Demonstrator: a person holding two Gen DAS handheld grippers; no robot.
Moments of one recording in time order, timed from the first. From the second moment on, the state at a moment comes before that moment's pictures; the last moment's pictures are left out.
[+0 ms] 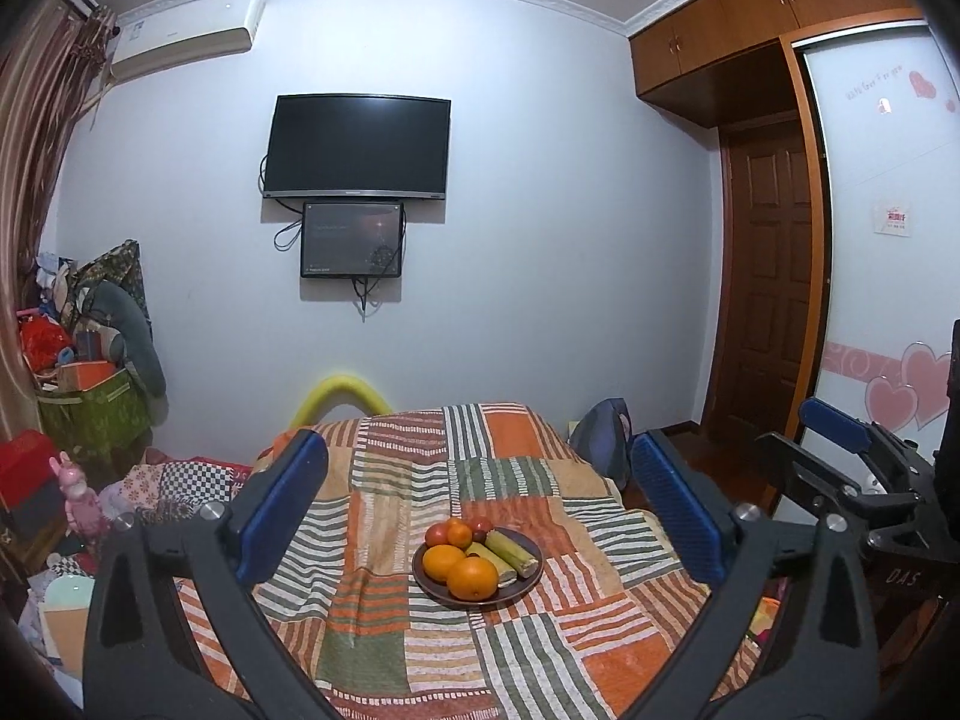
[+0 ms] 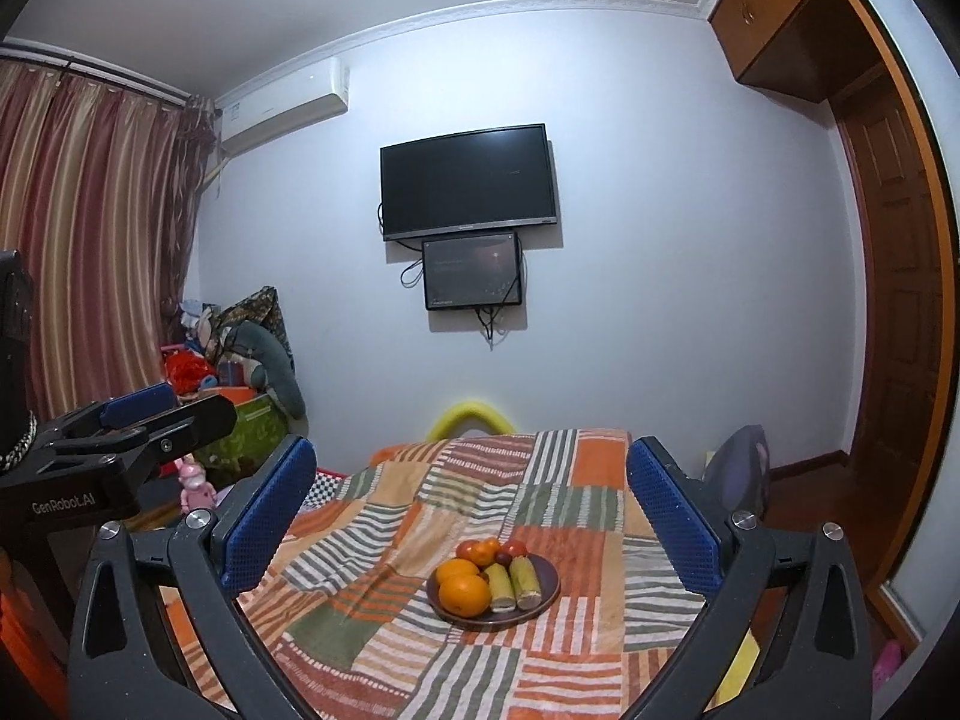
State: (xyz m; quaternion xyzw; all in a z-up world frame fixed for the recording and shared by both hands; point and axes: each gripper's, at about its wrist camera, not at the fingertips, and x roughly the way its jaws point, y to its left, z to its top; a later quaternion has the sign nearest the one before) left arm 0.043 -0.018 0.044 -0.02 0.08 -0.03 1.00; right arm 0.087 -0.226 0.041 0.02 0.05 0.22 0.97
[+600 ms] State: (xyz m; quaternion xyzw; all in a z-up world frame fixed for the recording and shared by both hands) left arm 0.042 -0.016 0.041 -0.02 0.09 -0.04 1.00; right arm 0.079 -0.226 0.042 0.01 0.05 0.21 0.98
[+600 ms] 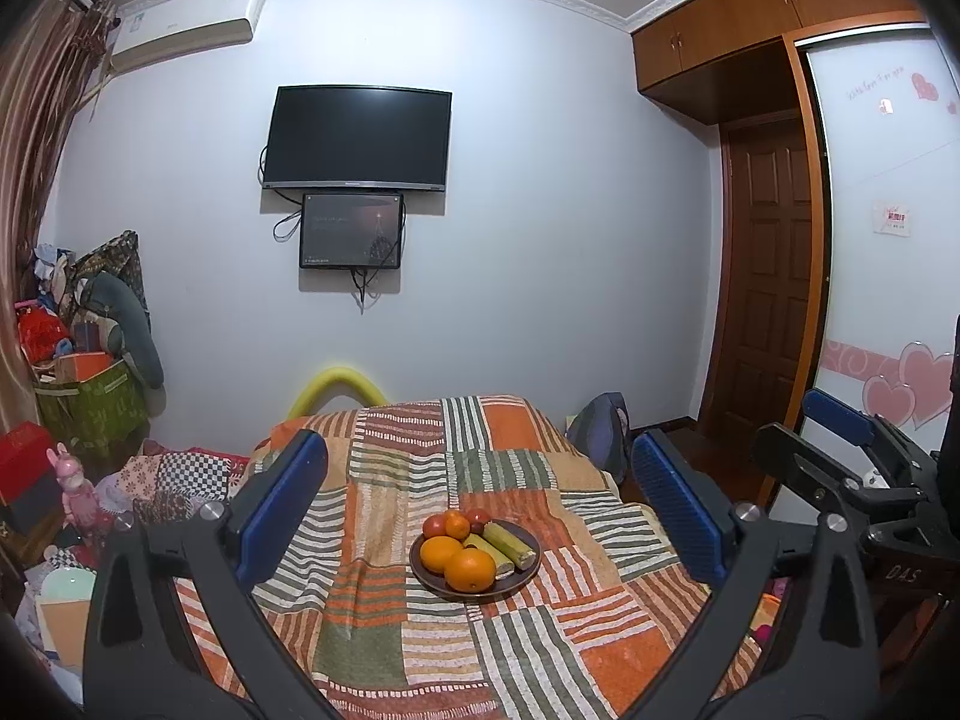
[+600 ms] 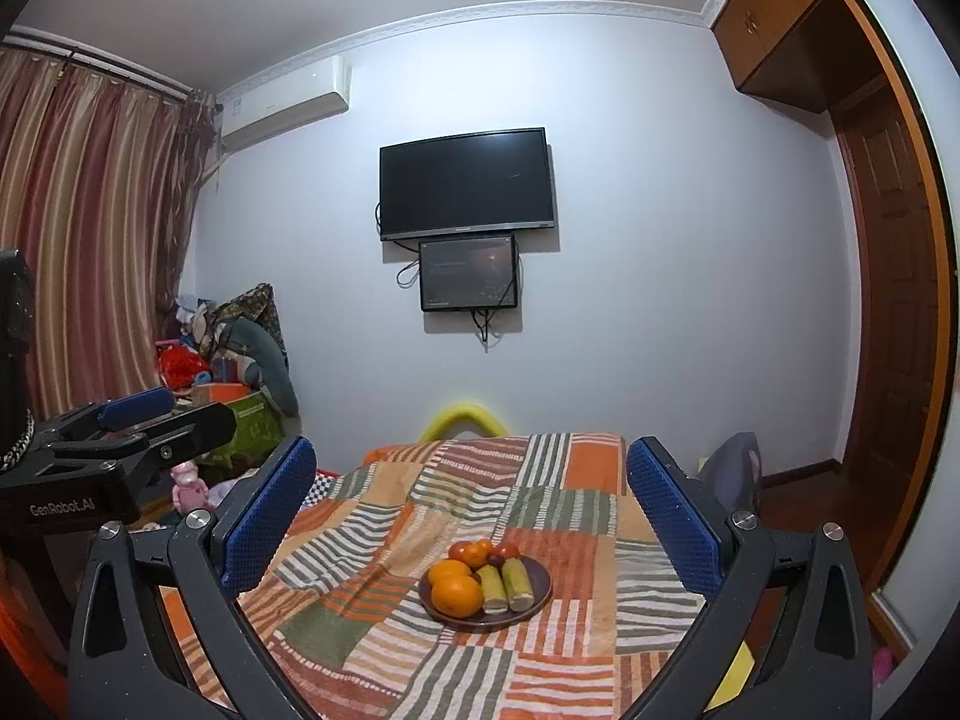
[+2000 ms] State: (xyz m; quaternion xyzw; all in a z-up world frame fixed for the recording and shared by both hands) left arm 0.041 -0.023 0.042 -0.01 0.08 -0.03 1.00; right arm 0.077 -0.228 0.046 0.02 0.05 0.19 0.98
